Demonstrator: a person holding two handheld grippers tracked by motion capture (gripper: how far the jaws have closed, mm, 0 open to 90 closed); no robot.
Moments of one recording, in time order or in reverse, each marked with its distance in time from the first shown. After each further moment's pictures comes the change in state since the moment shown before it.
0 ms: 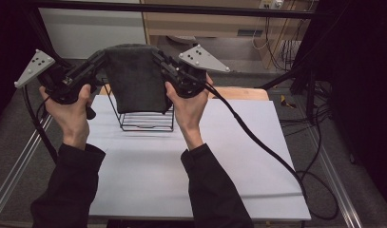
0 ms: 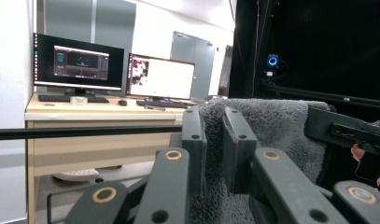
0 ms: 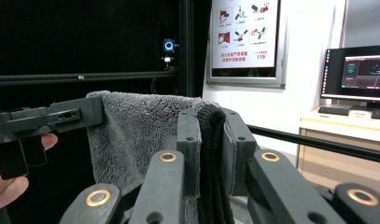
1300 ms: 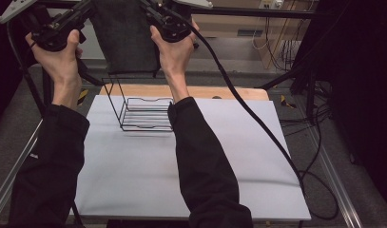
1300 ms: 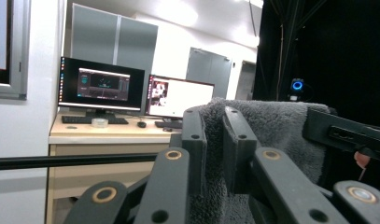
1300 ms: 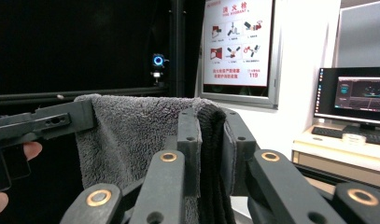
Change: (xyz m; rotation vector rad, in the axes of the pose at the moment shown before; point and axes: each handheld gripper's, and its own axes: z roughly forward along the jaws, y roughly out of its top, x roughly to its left) left arm 0.048 0.062 0.064 -0.038 0.078 -0.005; right arm -0.034 0.062 0.089 -0.021 -0.025 -0.029
